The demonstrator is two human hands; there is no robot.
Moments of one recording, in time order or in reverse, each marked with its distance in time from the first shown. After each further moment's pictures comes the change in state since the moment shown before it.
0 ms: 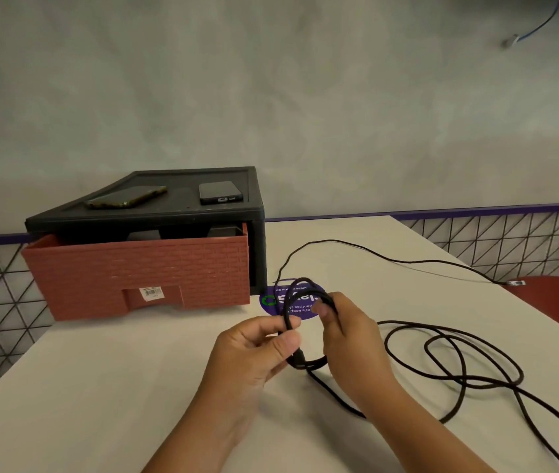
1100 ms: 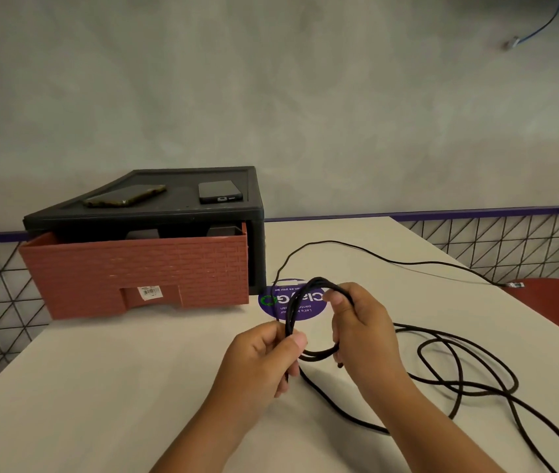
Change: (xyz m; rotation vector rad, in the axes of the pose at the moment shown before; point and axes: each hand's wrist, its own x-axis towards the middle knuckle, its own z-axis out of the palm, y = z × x) left_hand 0.001 -0.004 0.001 0.426 -0.050 0.063; right_hand 0.002 -0.006 -0.011 0.254 0.073 0.078
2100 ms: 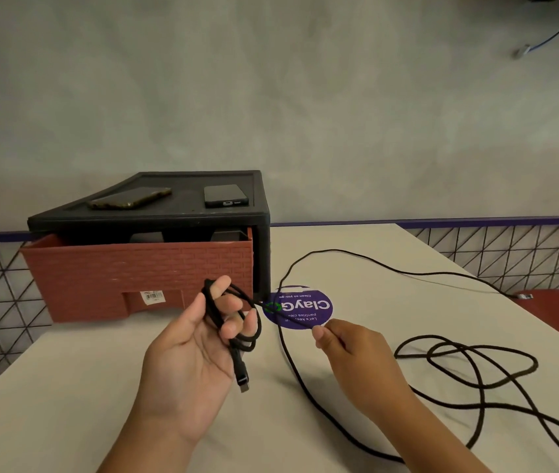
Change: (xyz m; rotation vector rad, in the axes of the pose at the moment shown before) left_hand 0.003 0.027 -0.039 -1.030 0.105 0.020; right_hand 0.003 0.018 -0.001 -0.523 -0.224 -0.089
